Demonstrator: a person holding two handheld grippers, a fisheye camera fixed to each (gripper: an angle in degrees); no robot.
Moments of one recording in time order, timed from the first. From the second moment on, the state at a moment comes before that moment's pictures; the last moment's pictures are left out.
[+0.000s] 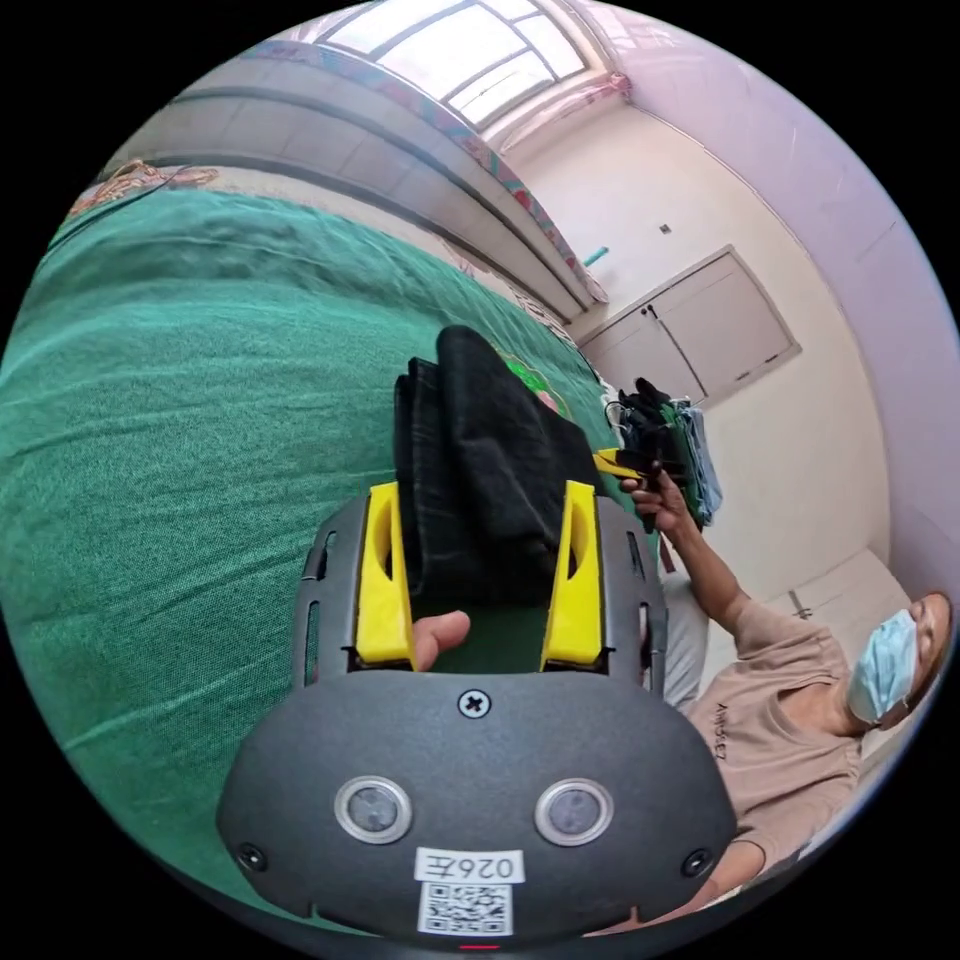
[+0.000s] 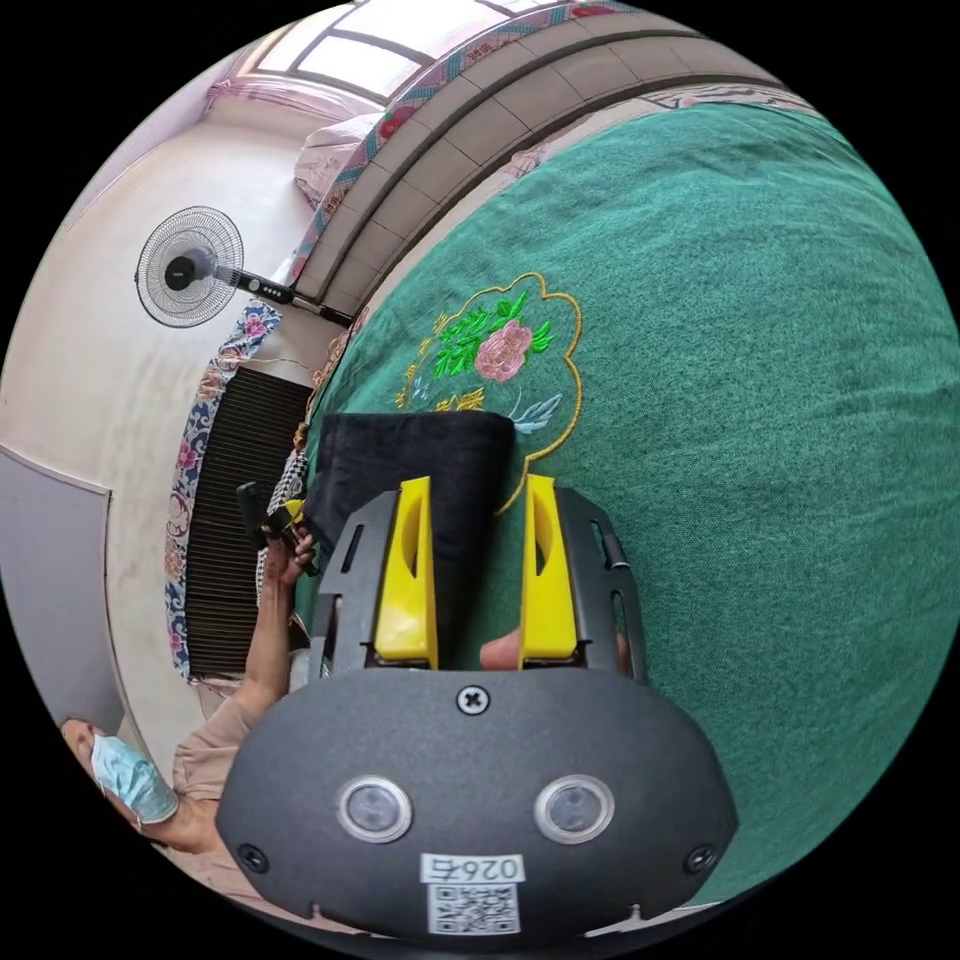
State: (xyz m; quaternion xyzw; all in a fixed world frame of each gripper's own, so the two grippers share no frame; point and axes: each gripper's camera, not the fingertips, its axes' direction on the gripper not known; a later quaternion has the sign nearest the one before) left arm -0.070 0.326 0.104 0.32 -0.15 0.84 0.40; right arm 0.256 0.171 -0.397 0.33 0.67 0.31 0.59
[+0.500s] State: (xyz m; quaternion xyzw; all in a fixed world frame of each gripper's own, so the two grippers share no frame) left arm -0.022 0.351 0.066 0.35 -0.19 0.83 0.38; right arm 0.199 0.176 -0.377 0.33 0.64 0.30 0.63
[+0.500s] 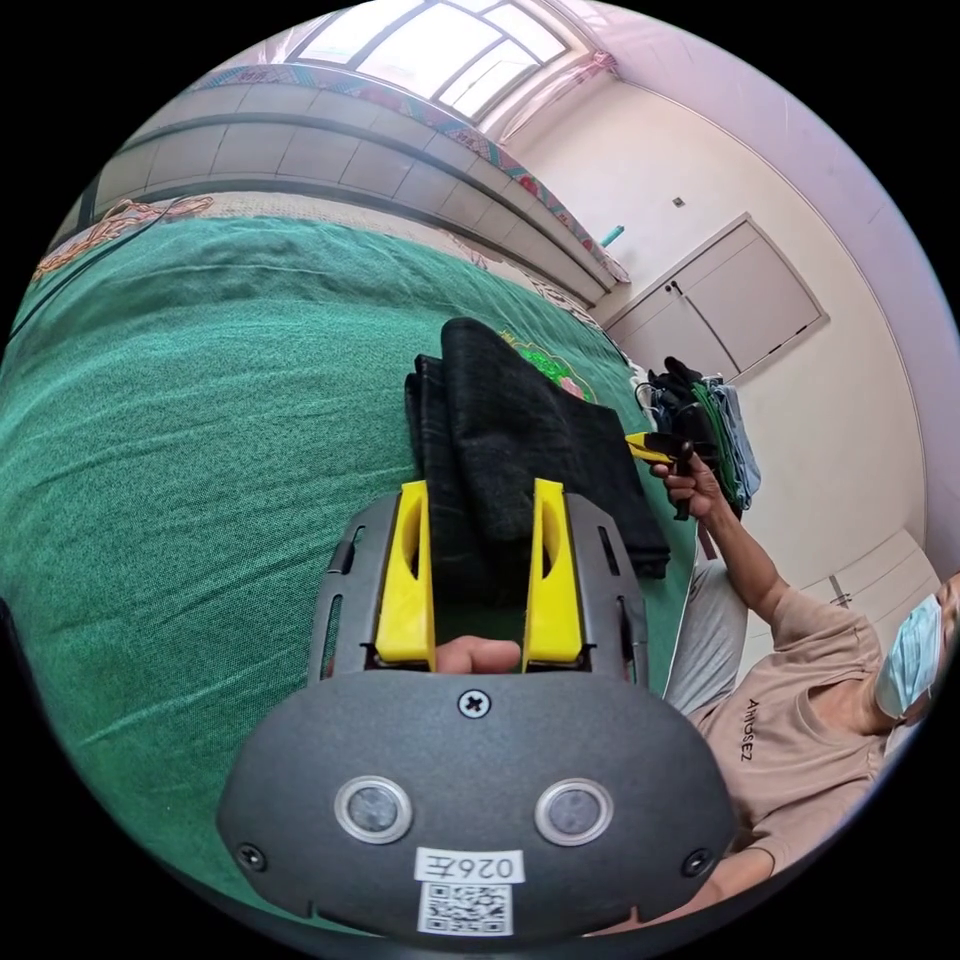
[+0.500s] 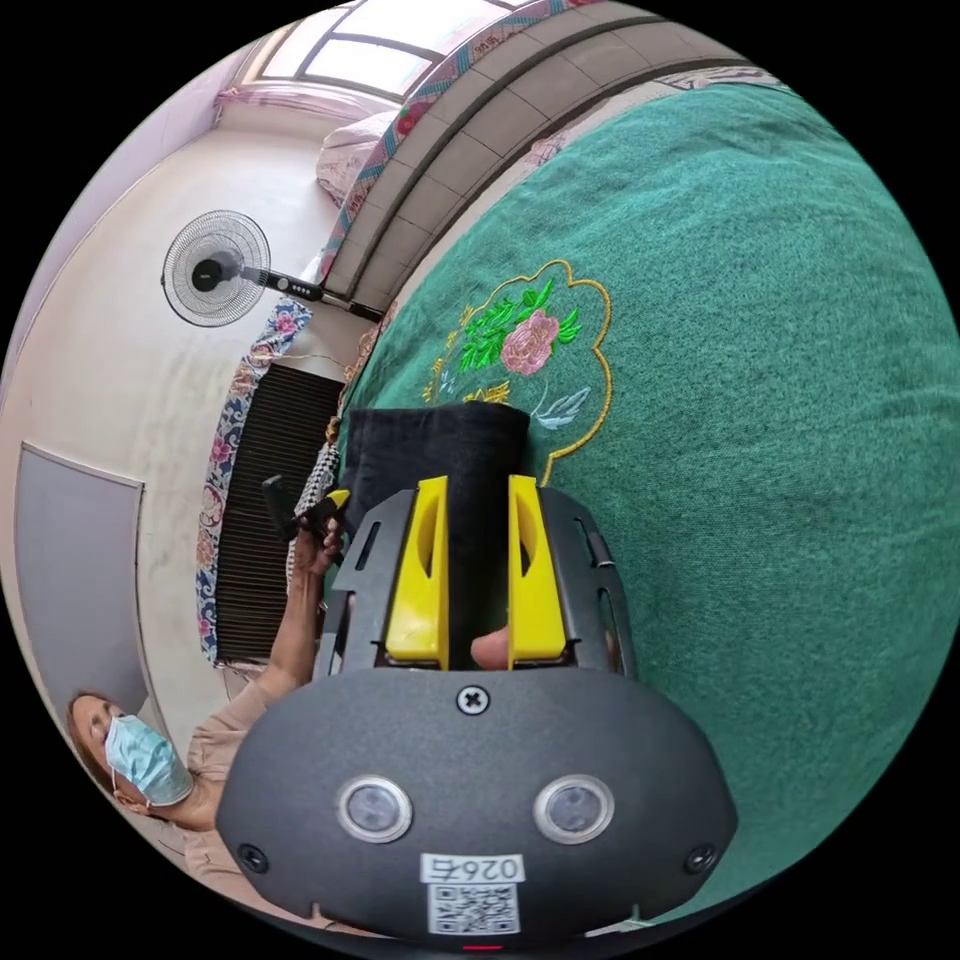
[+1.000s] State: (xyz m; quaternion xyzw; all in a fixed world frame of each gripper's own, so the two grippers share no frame) left arm 0.025 0.426 0.019 0.33 -0.18 0.84 0.39; right arm 0.252 0.214 -0.320 0.31 0.63 0.28 0.65
